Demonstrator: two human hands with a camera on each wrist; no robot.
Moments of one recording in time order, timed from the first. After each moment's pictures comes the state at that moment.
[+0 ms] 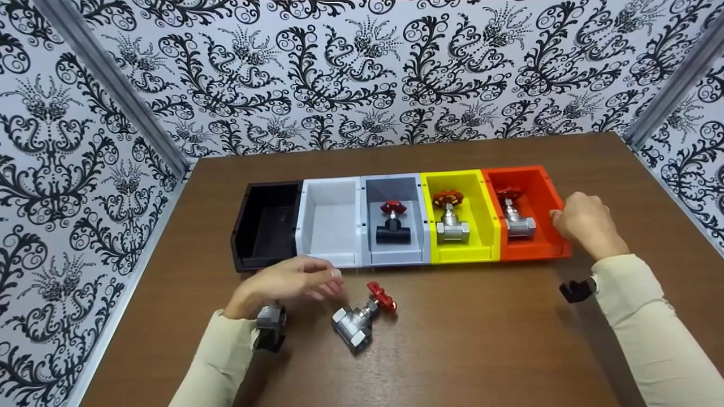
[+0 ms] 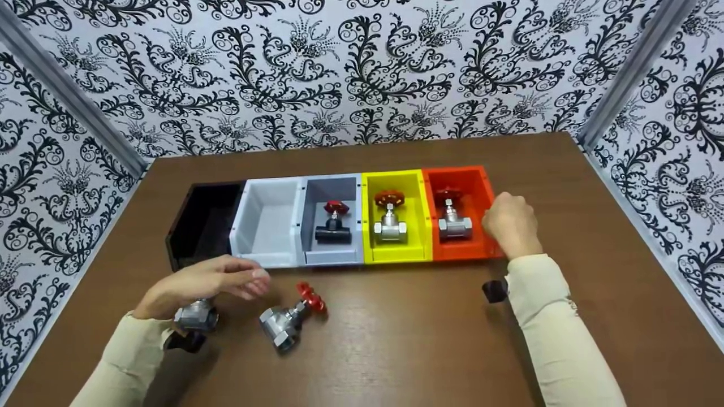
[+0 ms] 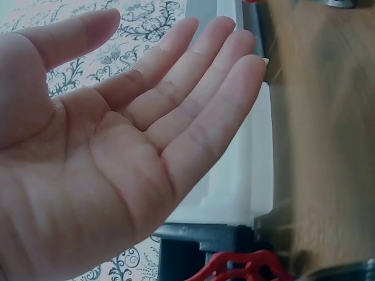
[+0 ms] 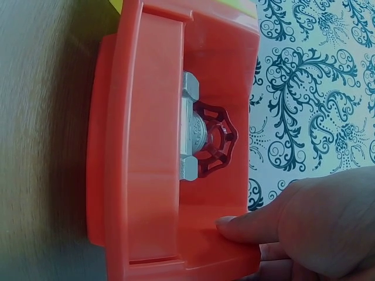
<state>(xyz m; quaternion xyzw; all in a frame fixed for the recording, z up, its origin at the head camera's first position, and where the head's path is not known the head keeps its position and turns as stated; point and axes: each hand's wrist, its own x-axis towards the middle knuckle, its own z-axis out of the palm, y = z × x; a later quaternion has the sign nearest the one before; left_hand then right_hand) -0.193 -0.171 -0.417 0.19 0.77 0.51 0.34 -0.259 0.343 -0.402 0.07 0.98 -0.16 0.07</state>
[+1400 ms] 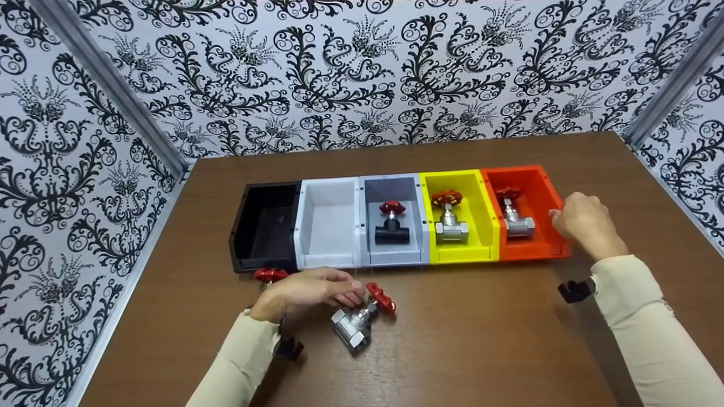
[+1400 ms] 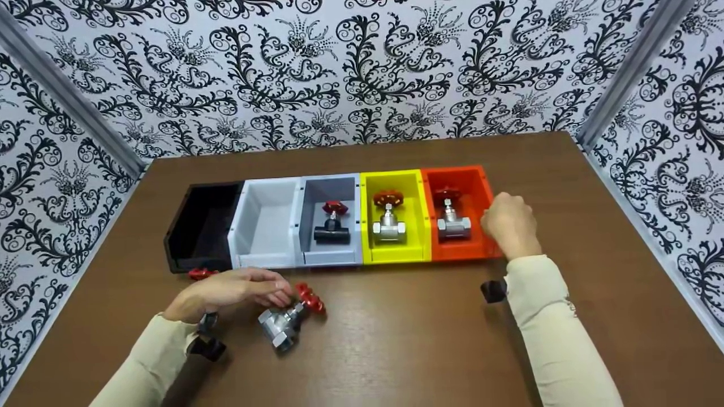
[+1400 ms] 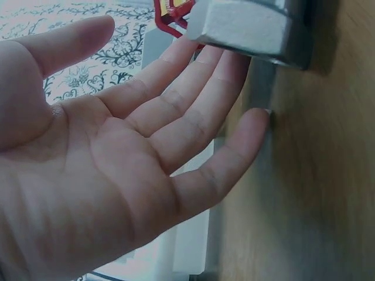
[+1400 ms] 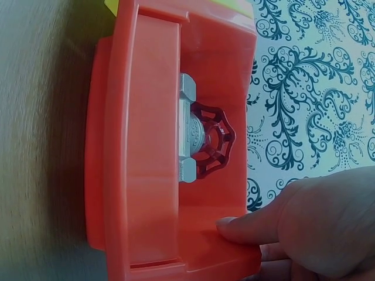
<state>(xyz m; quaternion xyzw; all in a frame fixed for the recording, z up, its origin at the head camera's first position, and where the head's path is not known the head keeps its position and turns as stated) -0.192 -0.140 -0.442 0.15 0.73 0.53 0.40 -0.259 0.344 -0.403 0.07 0.98 -0.17 0.07</state>
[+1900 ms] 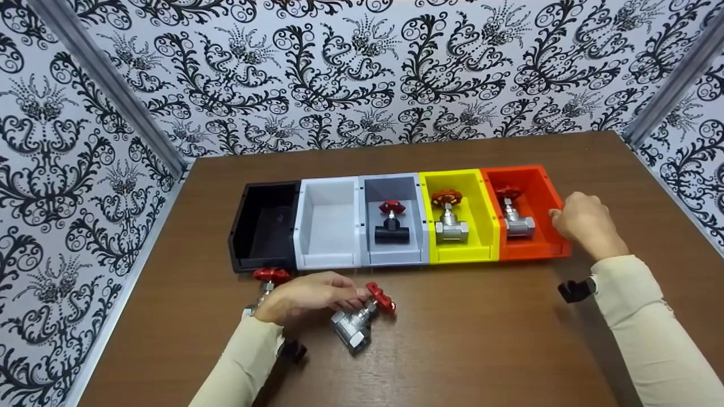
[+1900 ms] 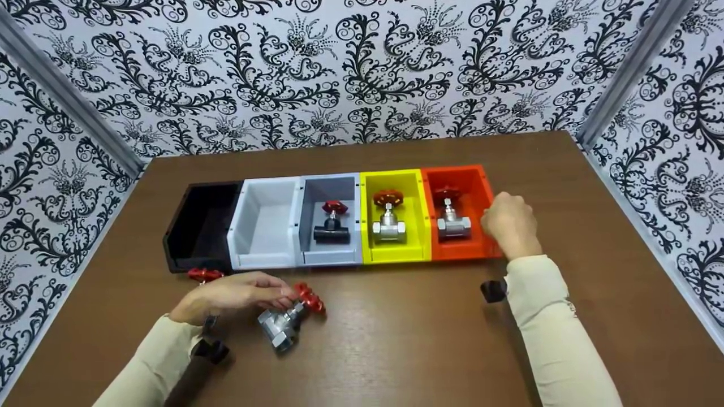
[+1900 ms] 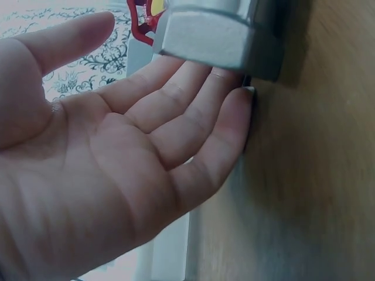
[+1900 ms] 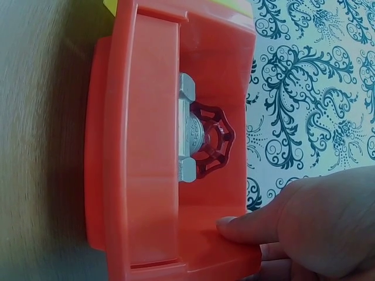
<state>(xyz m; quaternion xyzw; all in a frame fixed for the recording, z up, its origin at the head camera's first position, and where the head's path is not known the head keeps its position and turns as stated) -0.191 -0.134 -0.451 0.15 0.75 0.51 0.41 -0.259 0.343 -0.402 0.07 0.98 -0.16 0.07</state>
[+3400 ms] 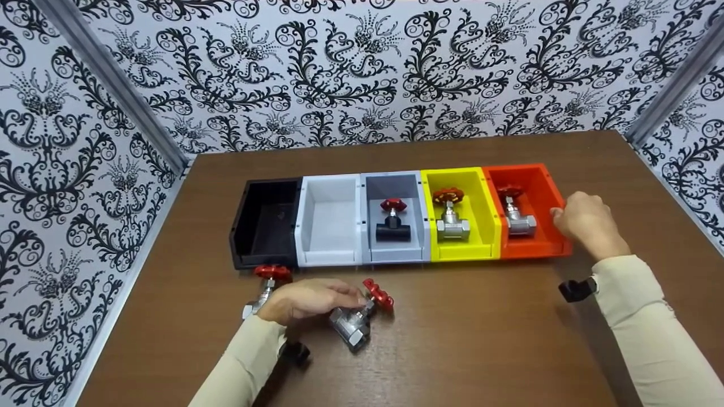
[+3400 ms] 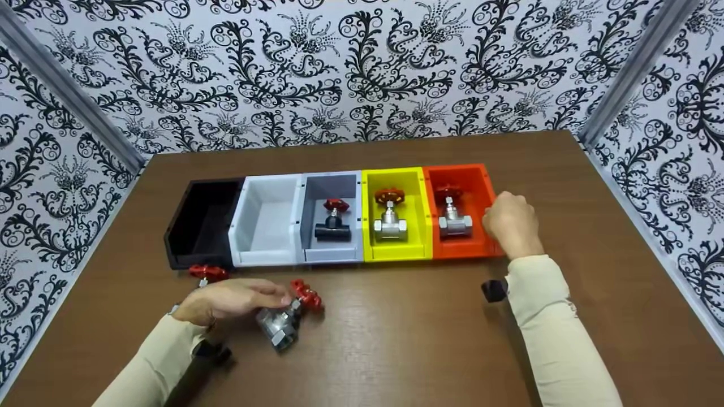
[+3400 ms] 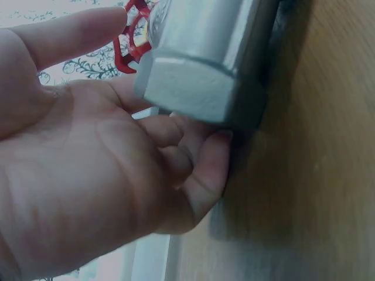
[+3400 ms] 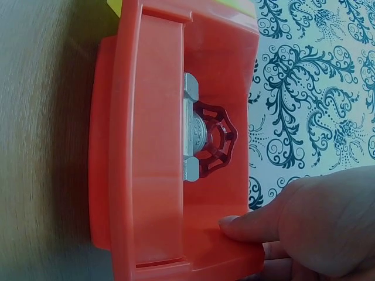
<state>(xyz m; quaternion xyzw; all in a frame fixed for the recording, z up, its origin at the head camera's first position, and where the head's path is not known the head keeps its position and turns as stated) -0.180 -0.136 -0.455 0.13 0.75 0.50 0.42 -0.258 0.343 -0.404 0.06 0.98 -0.16 0.07</state>
